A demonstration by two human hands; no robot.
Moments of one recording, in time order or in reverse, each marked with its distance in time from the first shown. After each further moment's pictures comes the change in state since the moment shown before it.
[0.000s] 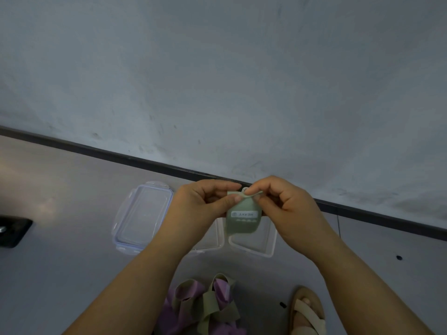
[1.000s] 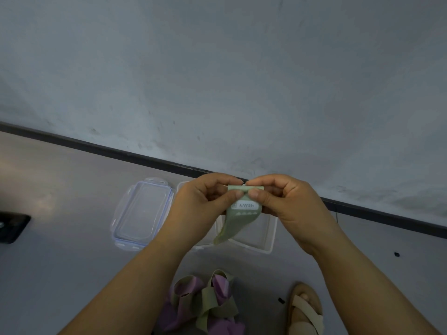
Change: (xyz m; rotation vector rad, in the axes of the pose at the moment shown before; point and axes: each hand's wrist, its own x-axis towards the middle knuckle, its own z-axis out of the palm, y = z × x) left_hand 0.001 -0.005 0.002 0.059 -0.014 0.029; right_hand 0.006 0.001 -0.001 0.370 0.026 0.232
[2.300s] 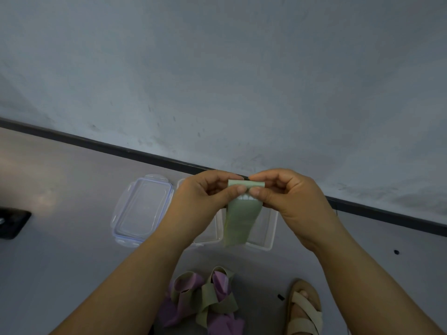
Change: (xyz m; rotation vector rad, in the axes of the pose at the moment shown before) left_hand 0.001 0.002 0.001 -0.045 -0.027 -0.021; right_hand 0.000 0.000 0.001 -0.014 0.023 -0.095
